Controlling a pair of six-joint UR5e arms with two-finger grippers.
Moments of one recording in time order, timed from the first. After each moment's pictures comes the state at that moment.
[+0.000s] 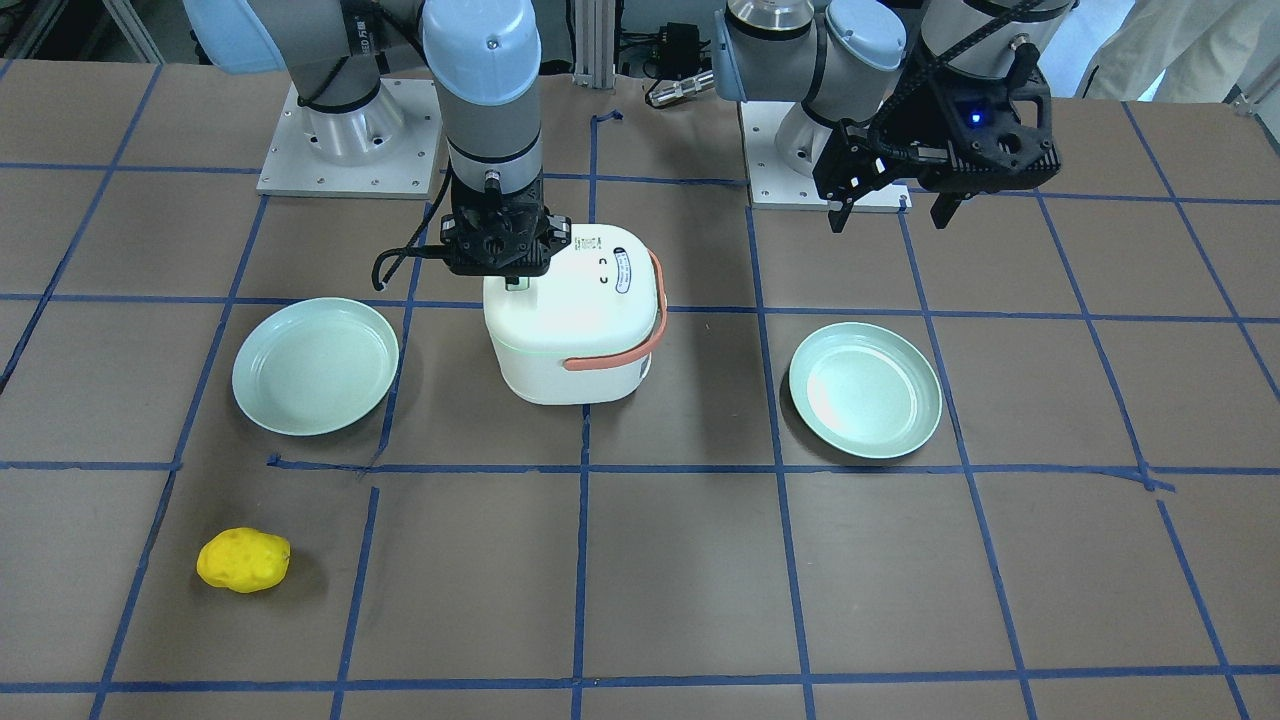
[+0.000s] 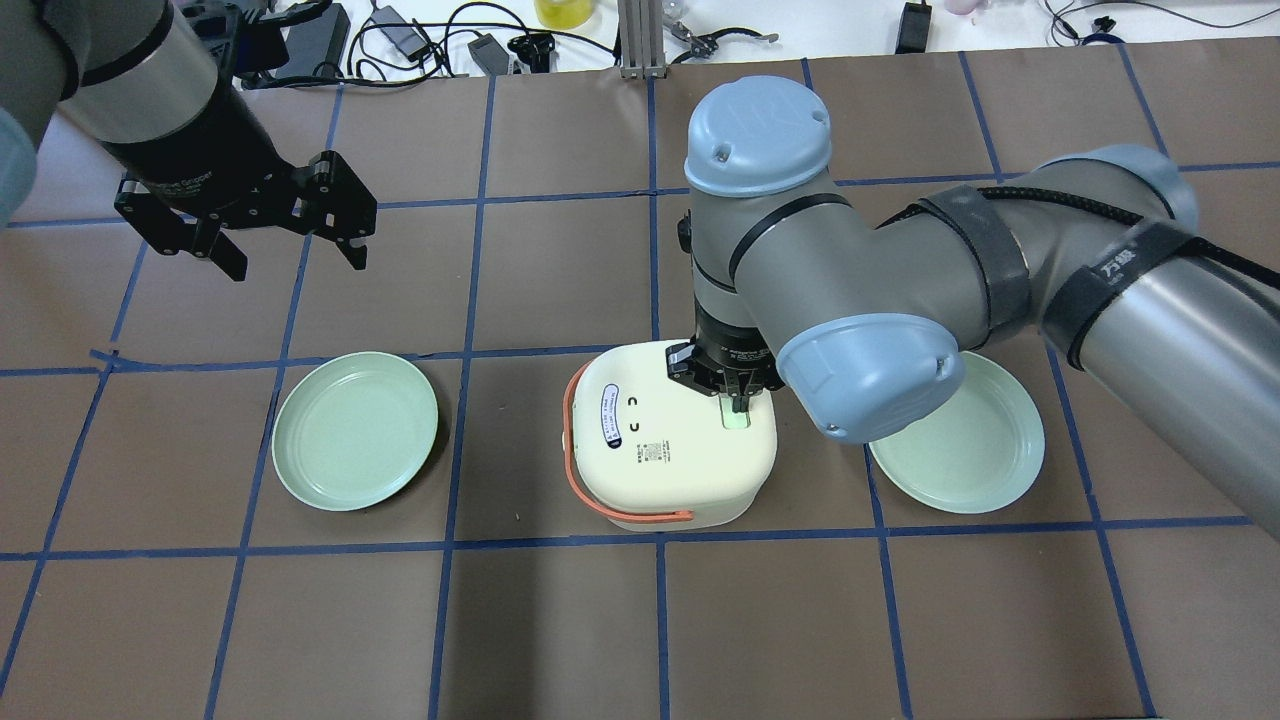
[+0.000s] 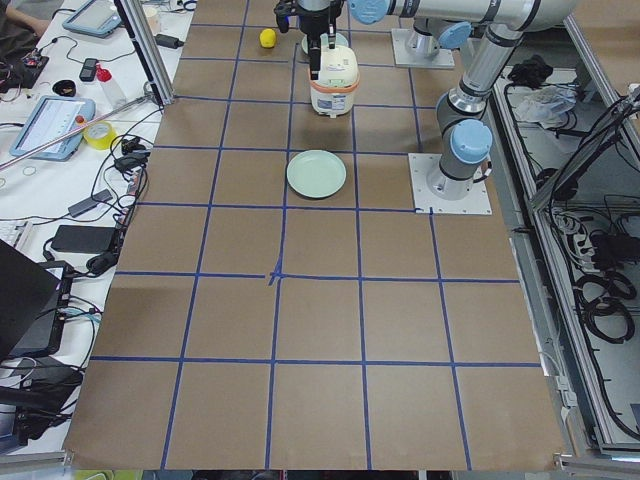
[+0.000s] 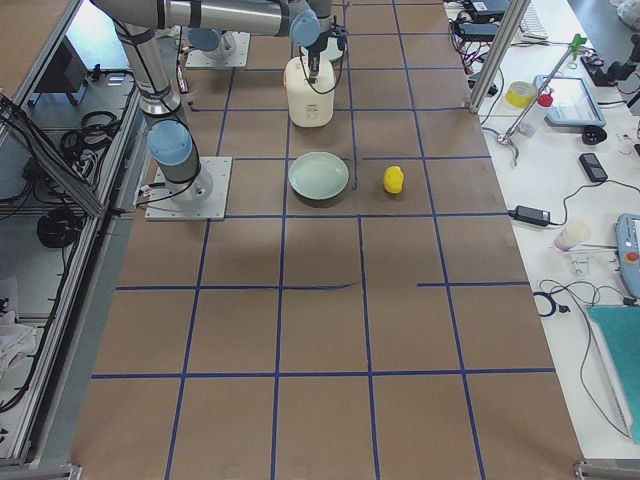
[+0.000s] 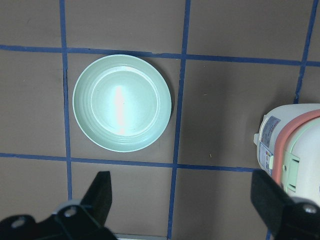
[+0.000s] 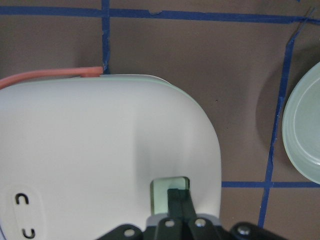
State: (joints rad) left arm -1.55 -1.50 -1.59 -1.62 1.59 -0.05; right arm 1.93 -1.49 1.81 -1.79 -1.58 0.32
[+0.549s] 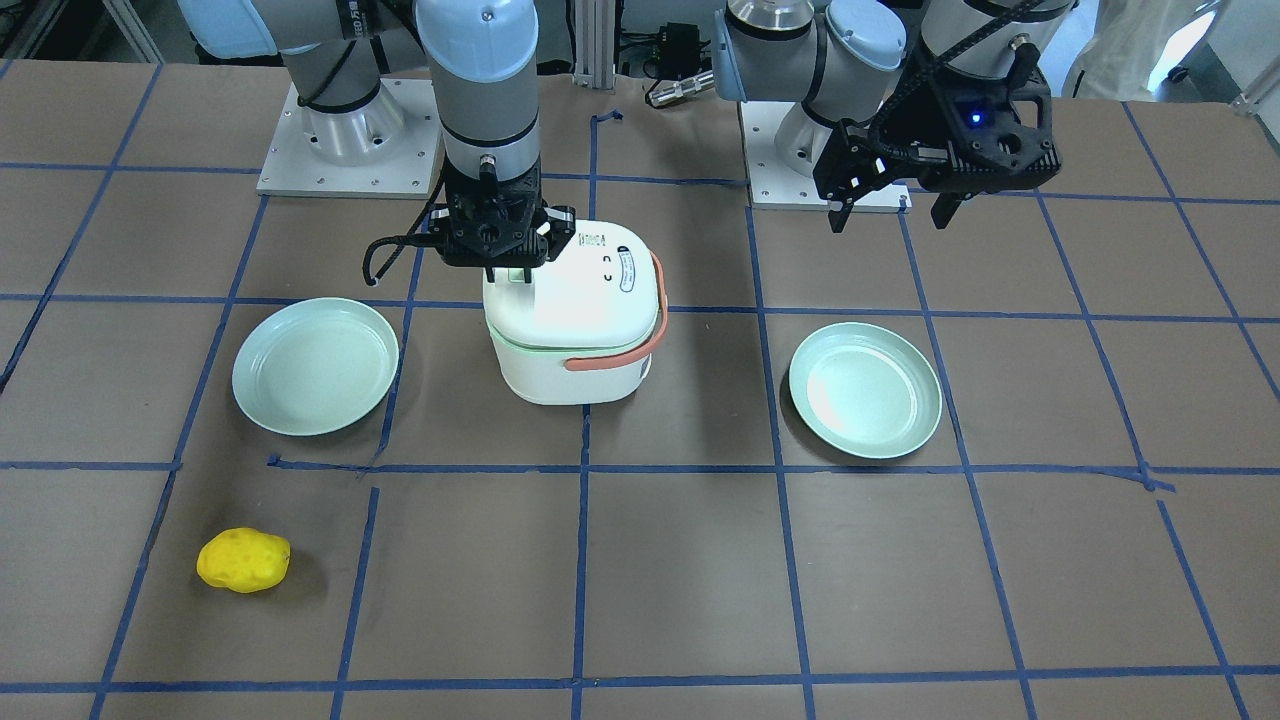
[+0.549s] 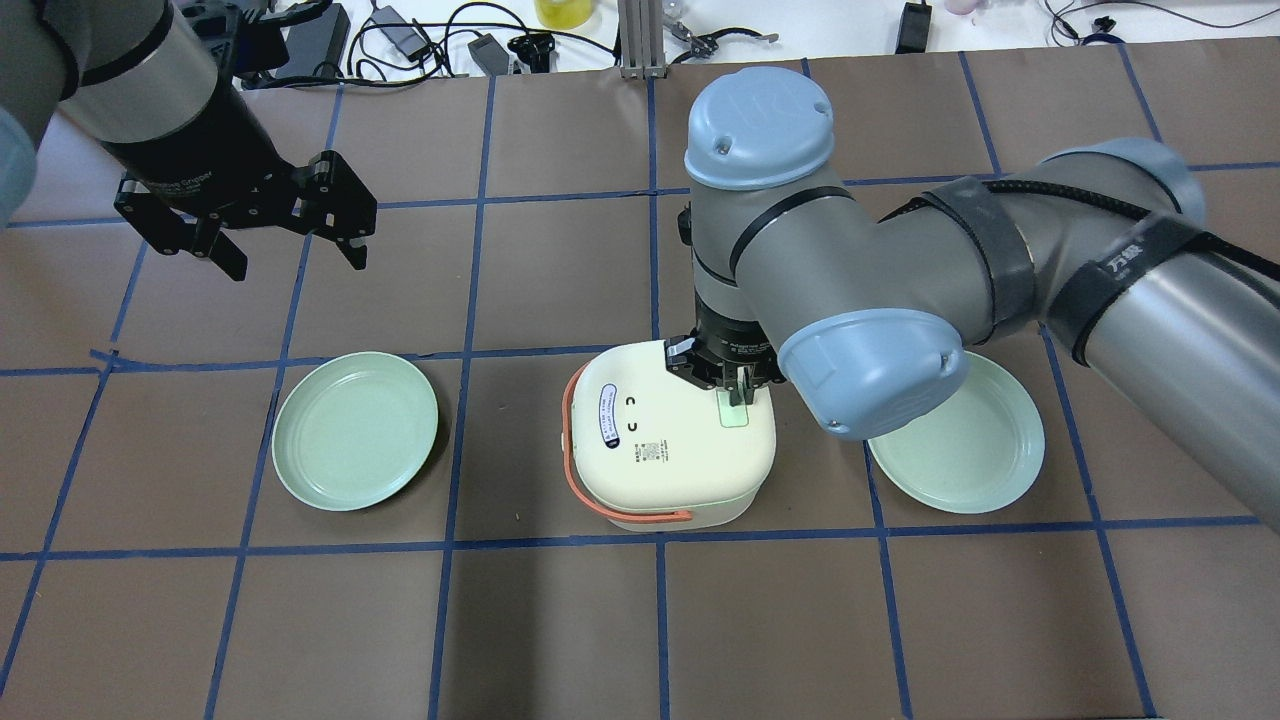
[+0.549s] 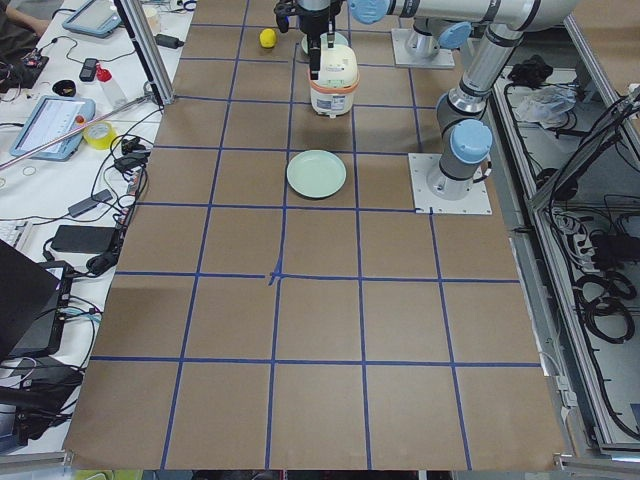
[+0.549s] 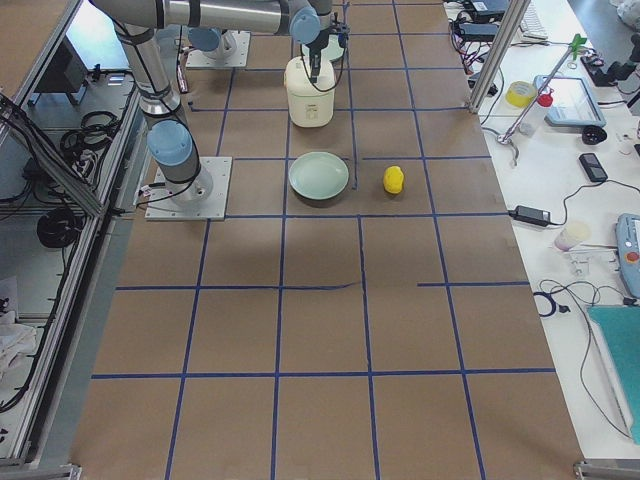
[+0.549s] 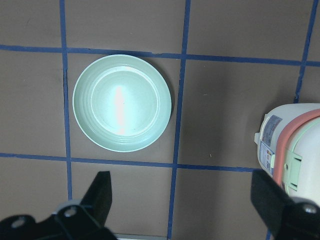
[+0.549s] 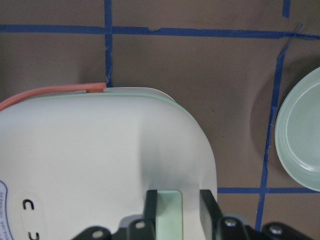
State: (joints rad) left arm -1.55 -1.50 -1.59 -1.62 1.59 -0.05; right arm 1.92 -1.50 1.76 -1.78 -1.59 0.33
